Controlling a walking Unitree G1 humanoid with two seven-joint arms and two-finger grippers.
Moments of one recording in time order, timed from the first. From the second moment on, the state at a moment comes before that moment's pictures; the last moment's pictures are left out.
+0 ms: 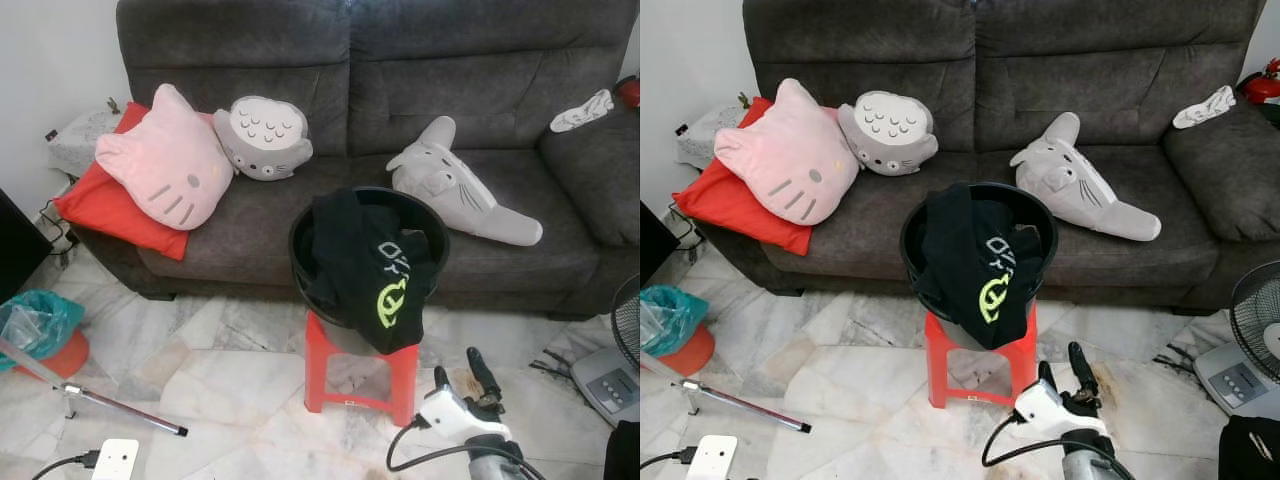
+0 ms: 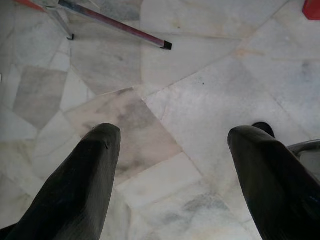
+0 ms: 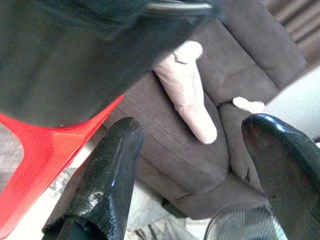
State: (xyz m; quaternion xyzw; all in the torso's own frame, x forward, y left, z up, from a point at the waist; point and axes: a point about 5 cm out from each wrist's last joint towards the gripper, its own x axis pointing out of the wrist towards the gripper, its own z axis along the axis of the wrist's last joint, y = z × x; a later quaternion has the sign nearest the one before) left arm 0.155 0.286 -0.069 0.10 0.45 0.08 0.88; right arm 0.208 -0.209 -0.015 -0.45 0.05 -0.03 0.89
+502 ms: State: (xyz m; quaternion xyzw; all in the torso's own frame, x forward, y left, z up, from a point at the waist) left arm 0.154 0.270 -0.075 0.08 0.46 0.08 0.88; right arm 0.196 -0.234 0.027 0.03 0.06 -0.23 0.97
